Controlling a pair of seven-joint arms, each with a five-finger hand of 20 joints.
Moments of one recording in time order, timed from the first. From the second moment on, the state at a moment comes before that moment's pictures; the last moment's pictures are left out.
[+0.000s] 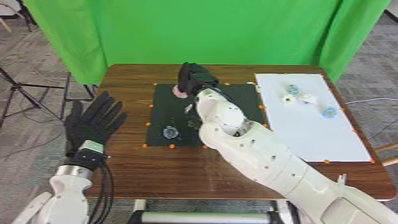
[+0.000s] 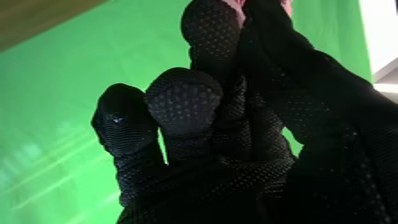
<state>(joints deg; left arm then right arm) 118.2 -50.9 -87.9 -115.7 9.4 6.4 21.2 -53.3 -77.5 35.6 -81.5 -122.9 6.9 30.8</state>
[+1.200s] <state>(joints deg) 114.1 -51.9 -84.6 -114.1 11.3 5.5 12.7 -59.7 -80.7 33.5 -78.8 -126.9 7.4 37.1</state>
